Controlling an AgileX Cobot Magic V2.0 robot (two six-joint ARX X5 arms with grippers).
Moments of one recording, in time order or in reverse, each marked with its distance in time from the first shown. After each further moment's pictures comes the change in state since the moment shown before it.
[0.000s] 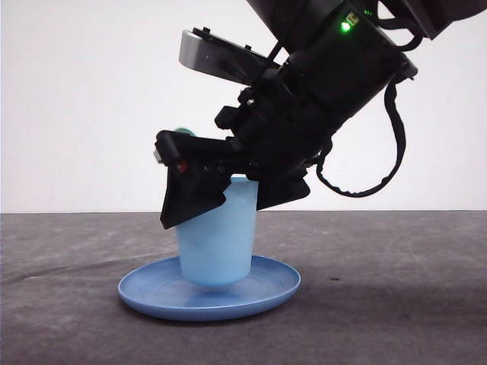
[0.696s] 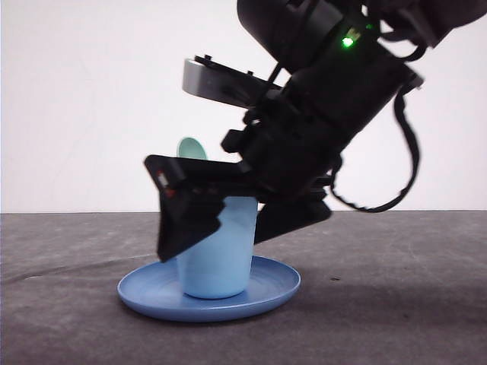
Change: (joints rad) left arm 0.000 0.000 0.000 0.000 0.000 0.000; right arm -0.003 -0.014 0.001 -0.136 -0.003 0.064
